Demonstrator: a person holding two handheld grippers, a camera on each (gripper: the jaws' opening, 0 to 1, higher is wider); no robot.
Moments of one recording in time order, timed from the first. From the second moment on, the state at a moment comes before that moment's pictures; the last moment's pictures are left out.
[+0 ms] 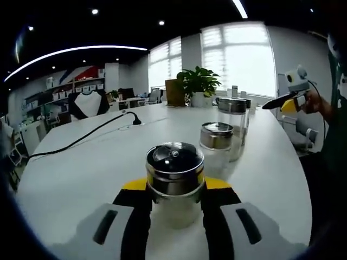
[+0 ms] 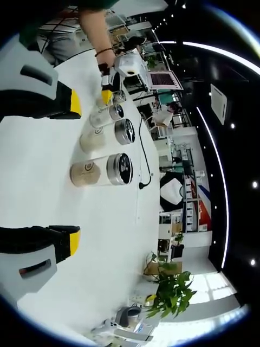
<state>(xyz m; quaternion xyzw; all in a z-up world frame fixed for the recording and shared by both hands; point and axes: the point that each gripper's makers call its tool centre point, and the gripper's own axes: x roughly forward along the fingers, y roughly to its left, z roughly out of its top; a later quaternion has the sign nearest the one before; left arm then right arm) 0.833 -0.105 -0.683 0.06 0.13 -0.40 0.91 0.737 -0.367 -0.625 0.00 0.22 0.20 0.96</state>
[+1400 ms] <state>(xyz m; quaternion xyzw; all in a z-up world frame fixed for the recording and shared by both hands) 0.843 -0.081 -0.685 0.02 0.15 -0.12 0.98 0.738 -0.363 -0.627 0.00 0.22 0.20 0.95</state>
